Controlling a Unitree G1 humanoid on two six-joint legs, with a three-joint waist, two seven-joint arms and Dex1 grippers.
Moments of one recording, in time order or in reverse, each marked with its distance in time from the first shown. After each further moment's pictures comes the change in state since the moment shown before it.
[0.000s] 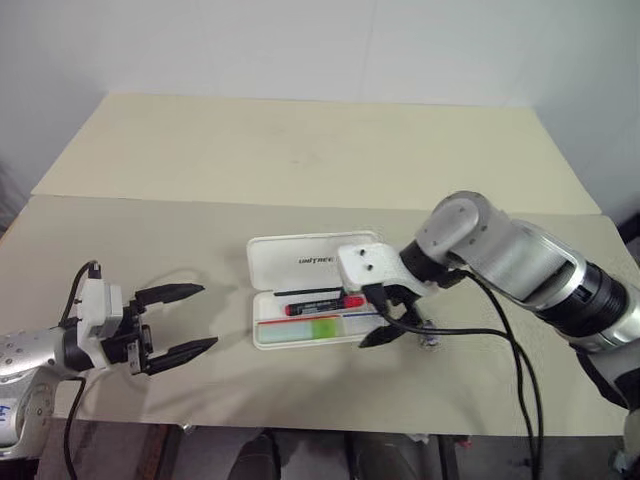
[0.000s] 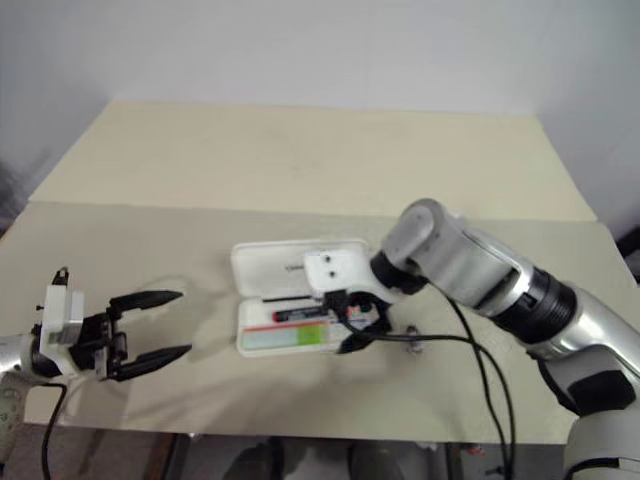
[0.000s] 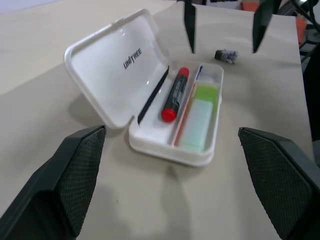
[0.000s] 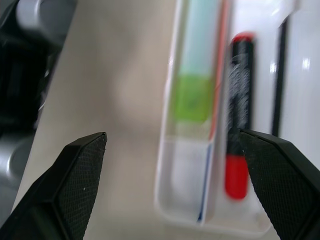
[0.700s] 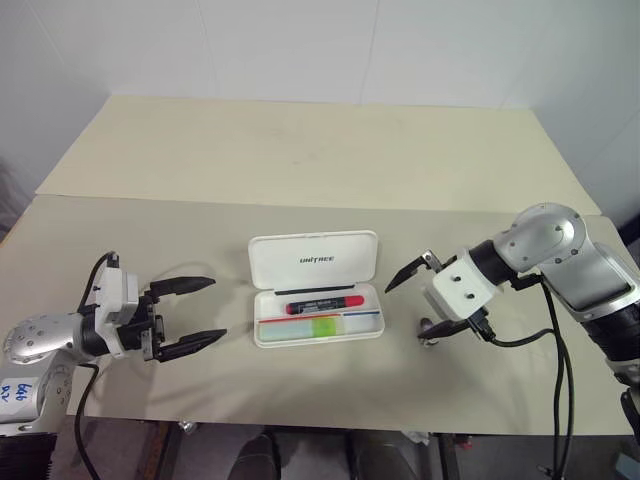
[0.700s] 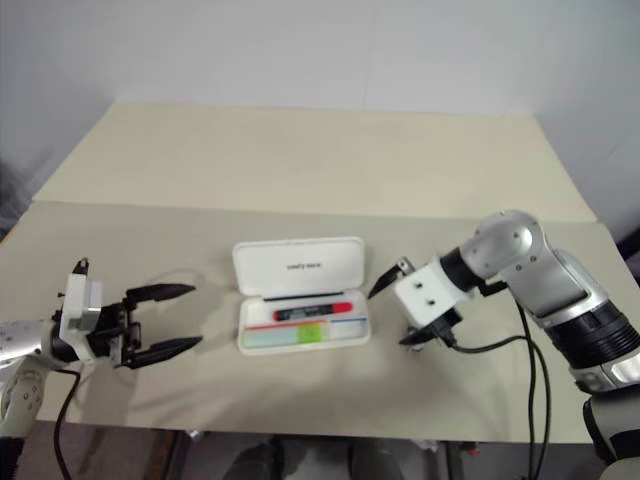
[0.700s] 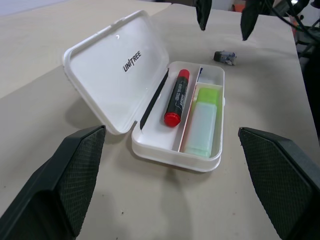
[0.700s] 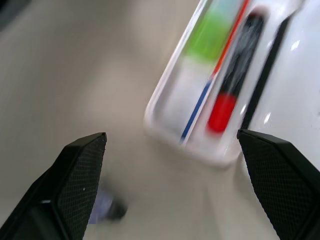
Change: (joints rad) left arm -0.090 -0.011 -0.065 0.081 0.025 -0.020 -0.026; right arm 0.301 -0.113 -0.272 0.248 -0.150 -0.930 0.131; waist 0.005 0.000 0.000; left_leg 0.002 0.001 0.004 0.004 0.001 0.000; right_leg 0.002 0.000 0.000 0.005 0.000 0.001
